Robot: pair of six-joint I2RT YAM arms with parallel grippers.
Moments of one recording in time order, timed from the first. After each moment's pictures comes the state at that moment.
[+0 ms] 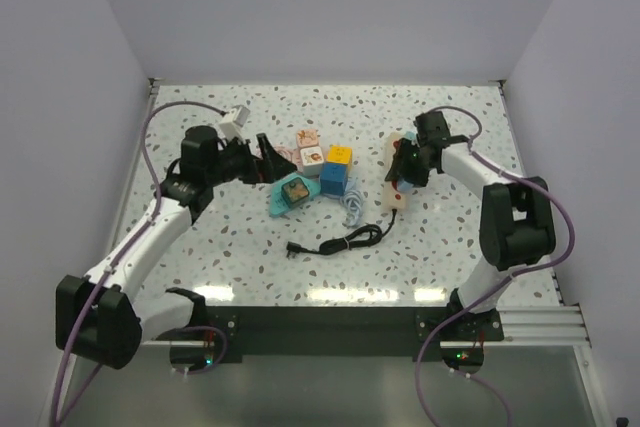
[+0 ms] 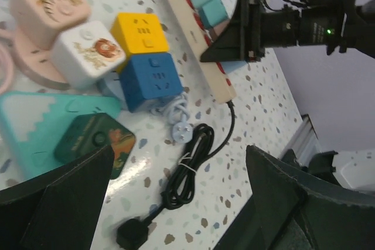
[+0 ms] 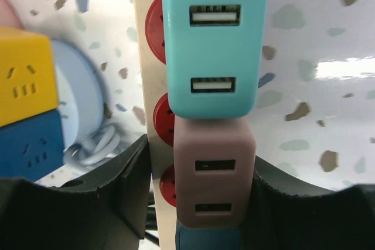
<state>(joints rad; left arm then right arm) -0.26 1.14 0.83 -0.10 0.54 -0.52 0.19 1.73 1.16 -0.52 -0.15 0.48</state>
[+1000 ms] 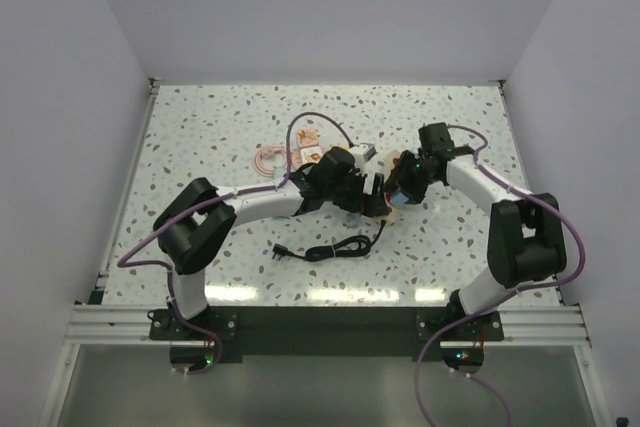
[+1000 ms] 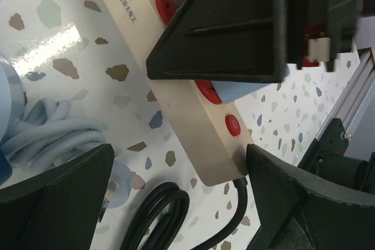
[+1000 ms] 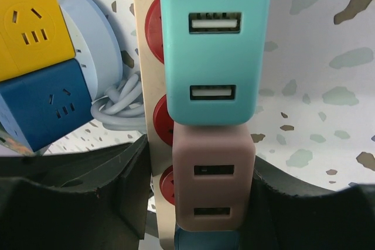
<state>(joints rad) -0.86 1.85 1.20 0.02 0.24 -0.56 0.20 1.61 1.05 -0.58 -0.29 0.72</state>
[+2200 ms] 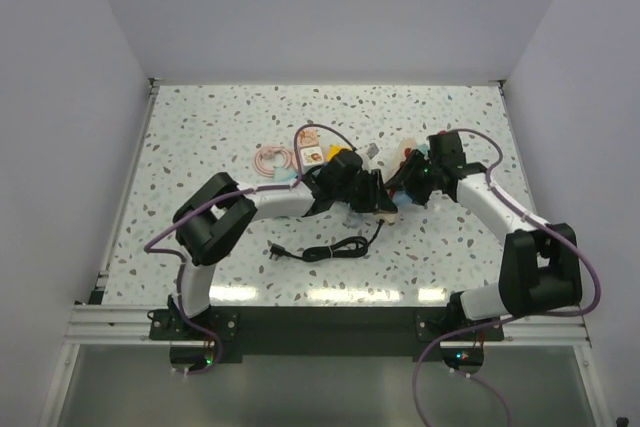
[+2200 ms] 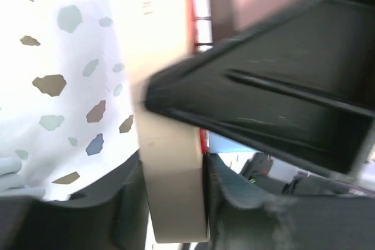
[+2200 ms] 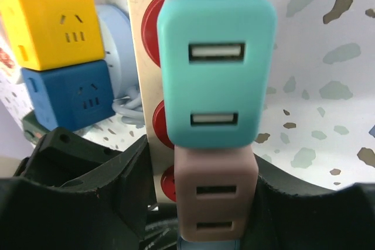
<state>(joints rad) -0.88 1.99 1.25 0.18 0.34 -0.86 0.19 1.44 0.91 -0.45 -0.25 0.78</state>
